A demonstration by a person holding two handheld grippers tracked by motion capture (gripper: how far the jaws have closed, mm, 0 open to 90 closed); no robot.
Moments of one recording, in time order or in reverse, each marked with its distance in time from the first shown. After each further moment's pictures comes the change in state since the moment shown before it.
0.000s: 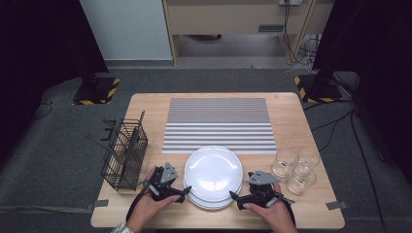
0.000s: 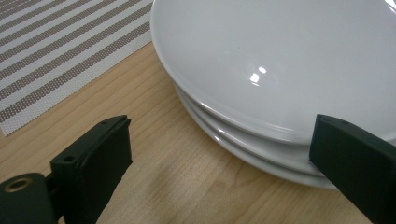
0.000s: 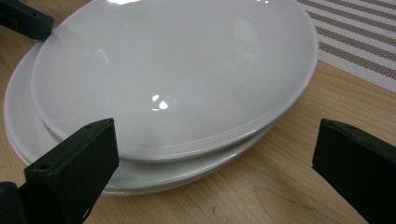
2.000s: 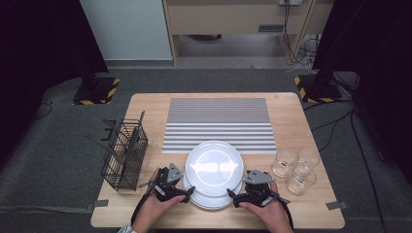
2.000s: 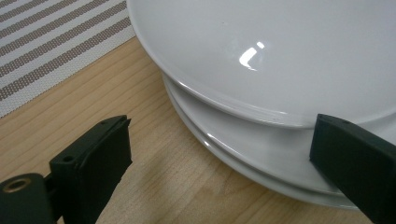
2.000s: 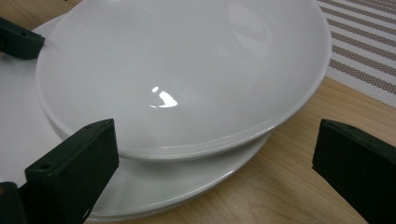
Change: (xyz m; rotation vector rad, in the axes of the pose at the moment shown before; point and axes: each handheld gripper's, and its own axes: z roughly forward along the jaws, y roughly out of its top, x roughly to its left) left arm -0.009 0.003 0.009 0.045 0.026 -0.039; right arm 0.004 0.005 0.008 -0.008 -0.074 -0.008
